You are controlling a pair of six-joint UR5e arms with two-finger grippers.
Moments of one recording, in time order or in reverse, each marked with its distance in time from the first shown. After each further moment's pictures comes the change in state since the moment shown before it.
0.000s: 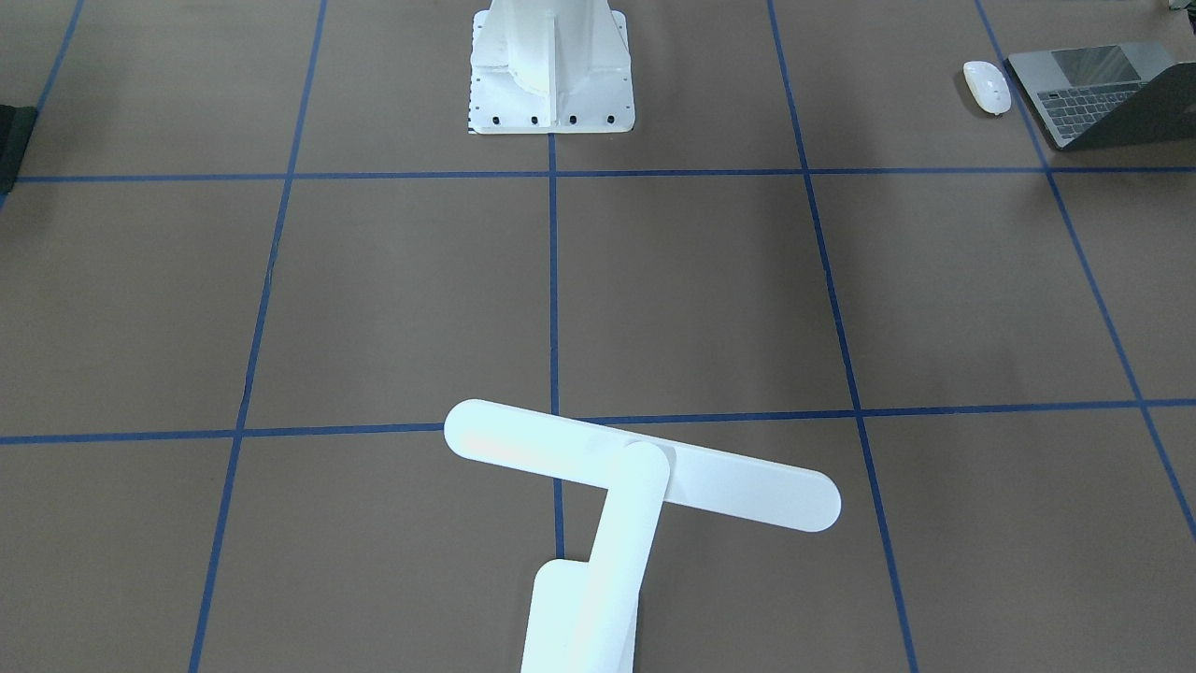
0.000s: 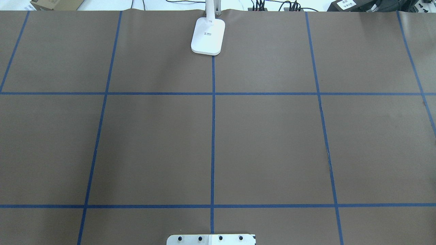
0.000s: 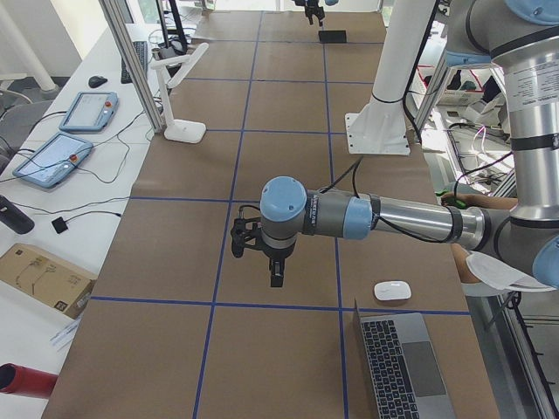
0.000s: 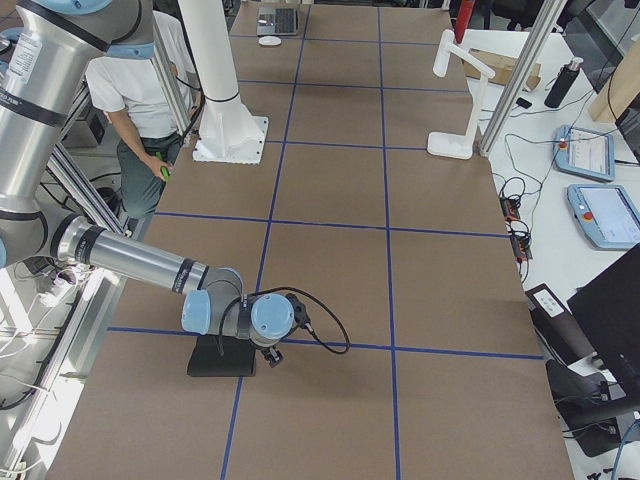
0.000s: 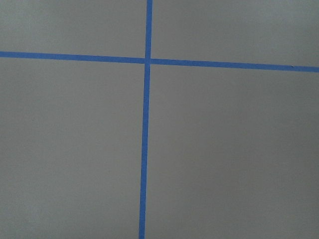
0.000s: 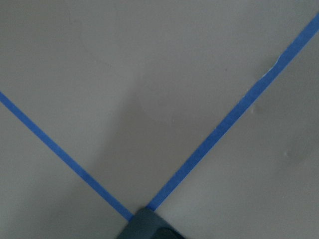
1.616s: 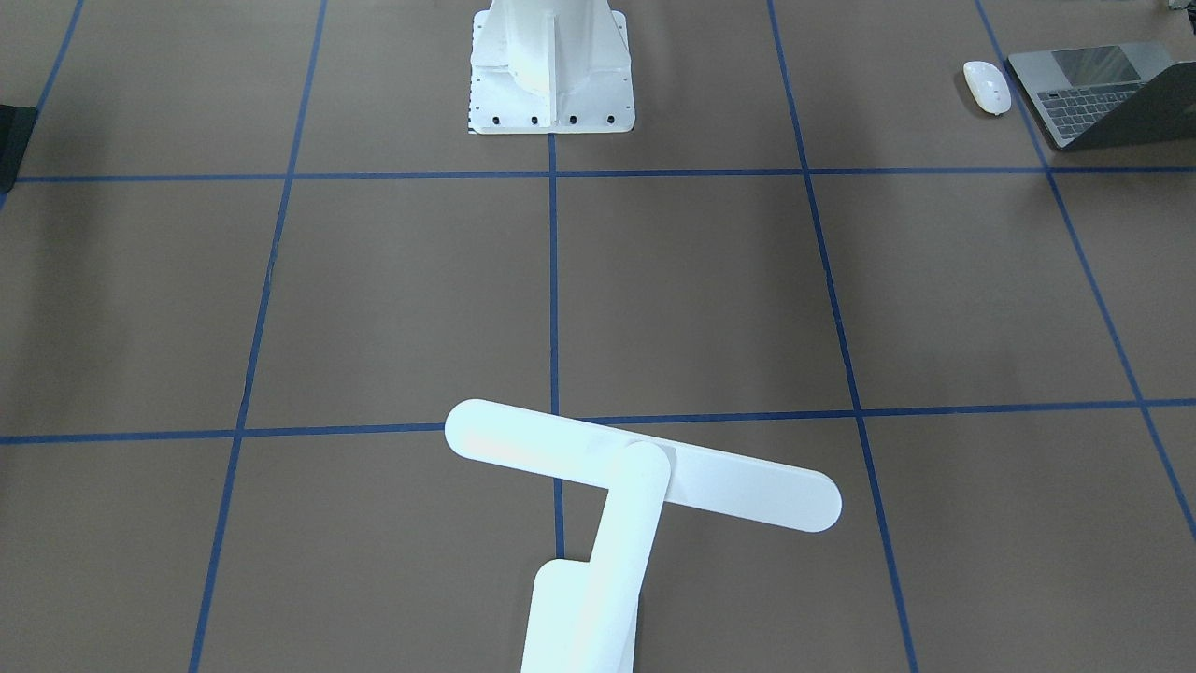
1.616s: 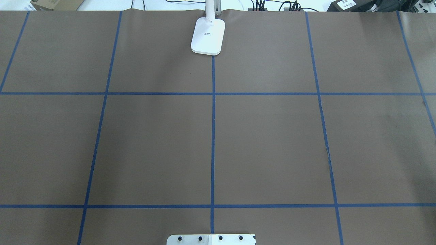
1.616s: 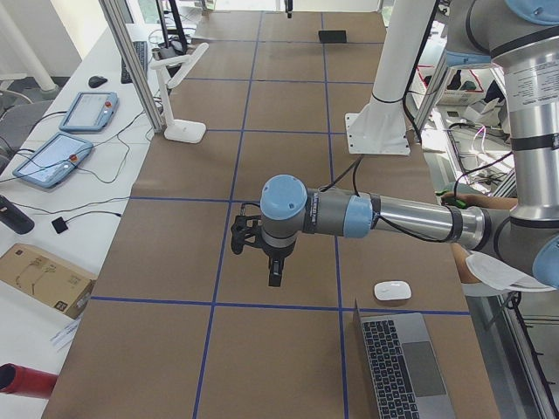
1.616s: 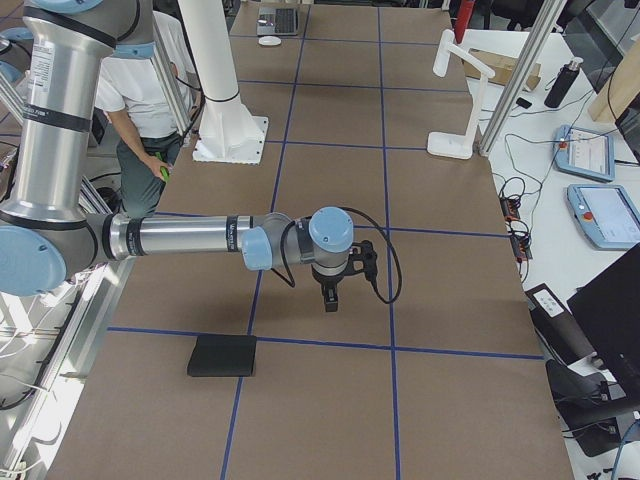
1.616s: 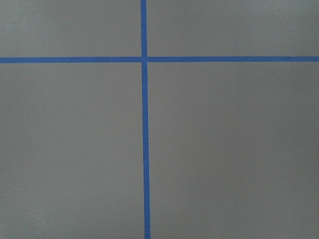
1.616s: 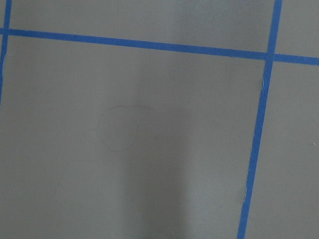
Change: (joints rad) left arm -0.001 -0.001 -0.008 0.007 0.003 0.052; right arm 0.029 0.182 0.218 -0.058 -0.060 0.695
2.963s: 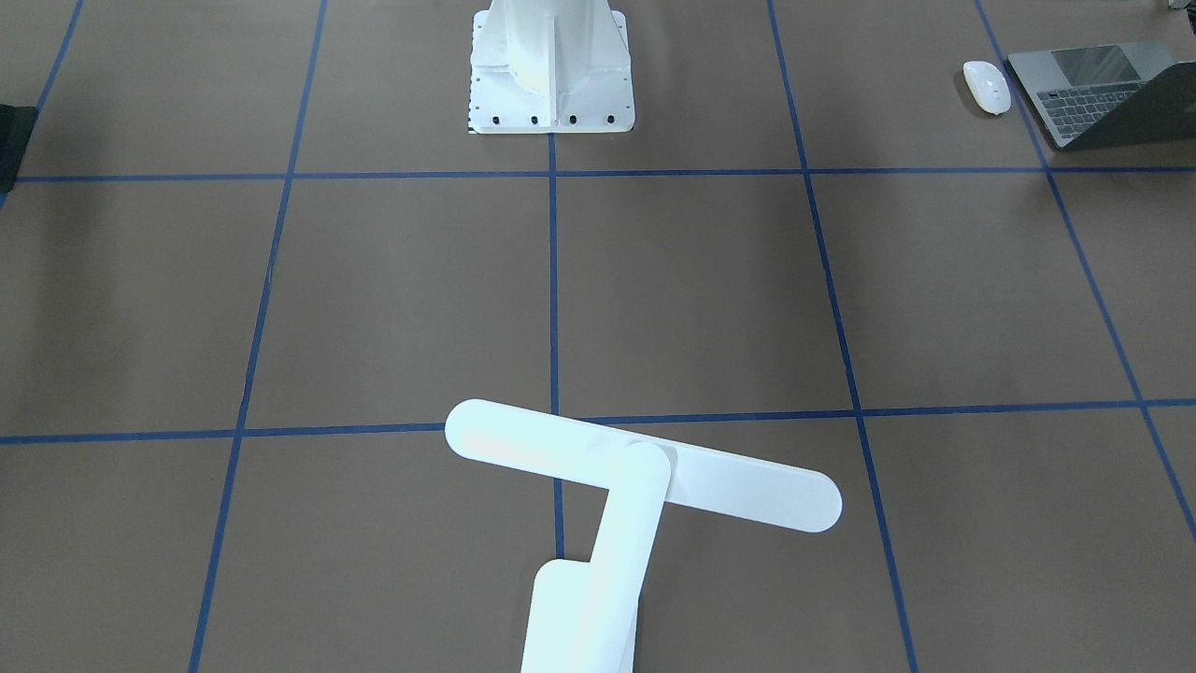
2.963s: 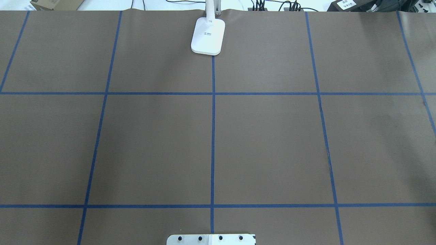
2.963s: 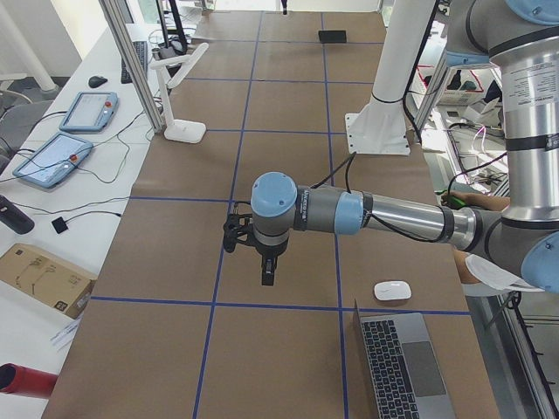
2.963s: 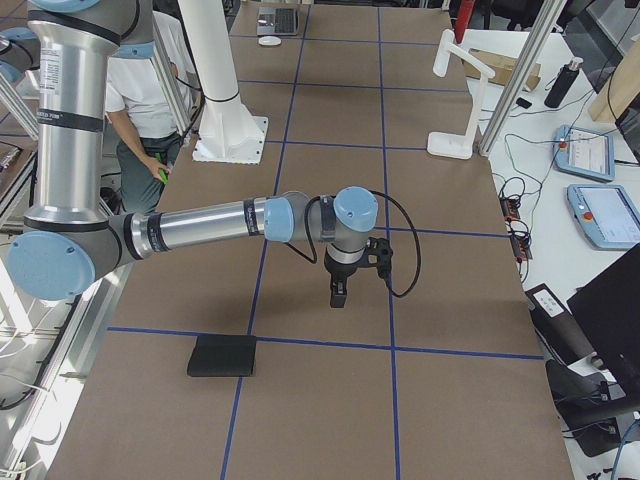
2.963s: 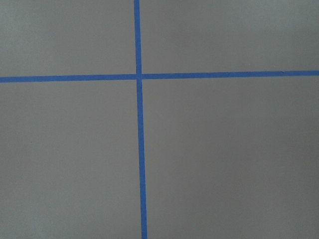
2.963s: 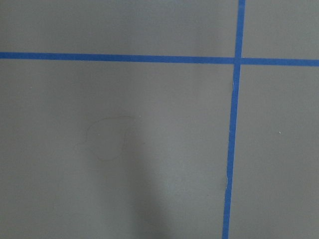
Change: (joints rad) left arm -0.002 -0.032 0.013 0.034 0.010 0.024; right arm 0.014 0.119 0.041 -0.304 -0.107 0.036
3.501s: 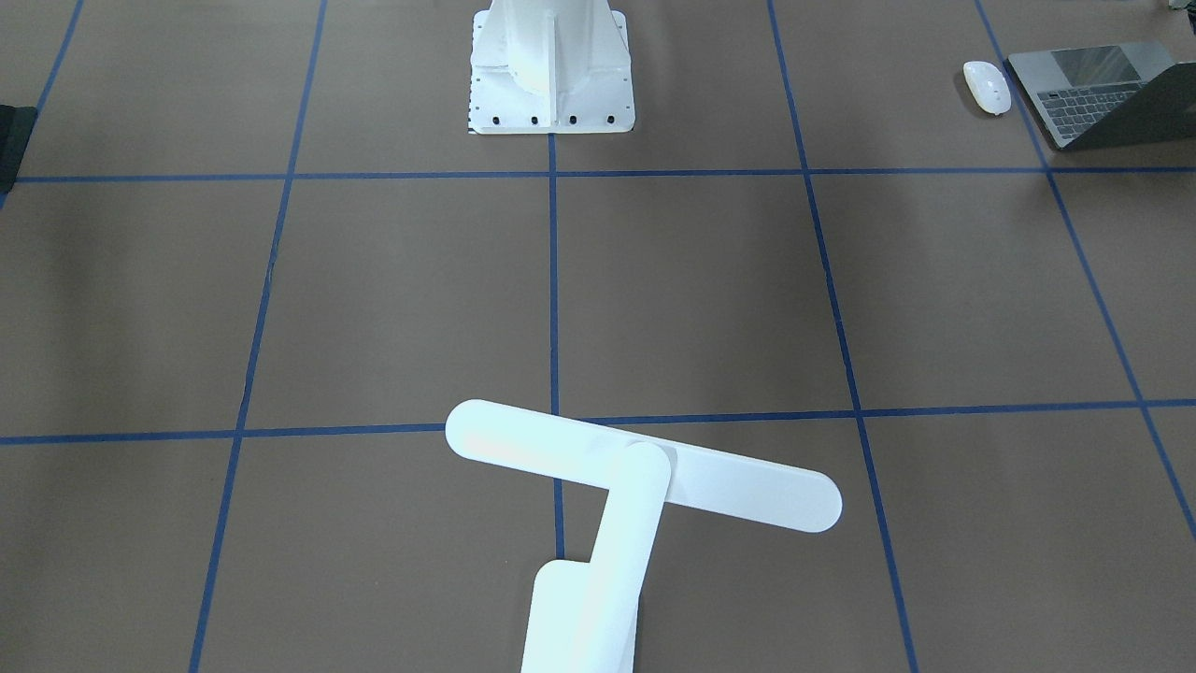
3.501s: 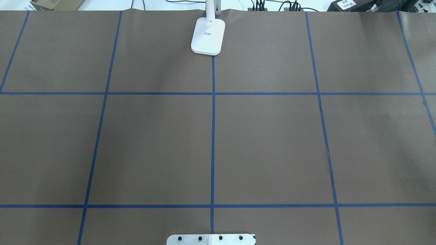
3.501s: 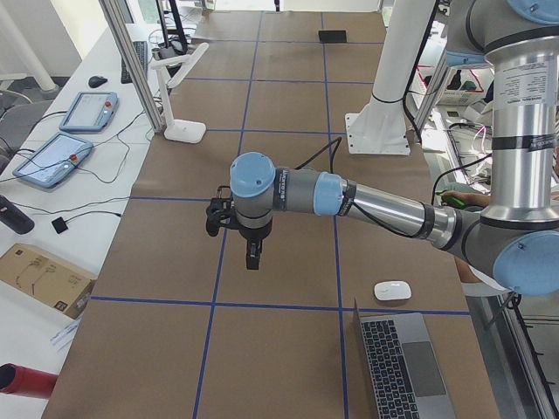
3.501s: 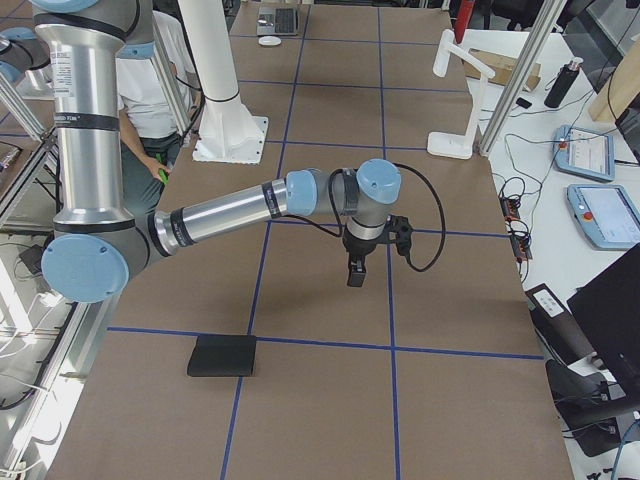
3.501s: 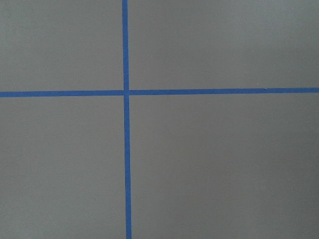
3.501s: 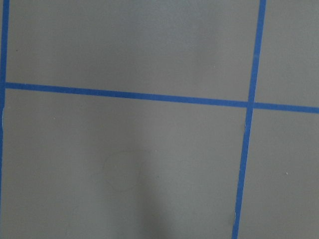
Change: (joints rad) left arm 0.002 -0.101 0.007 0.114 -0.014 0.001; right arm -0.001 0.107 0.025 -0.168 -0.008 0.000
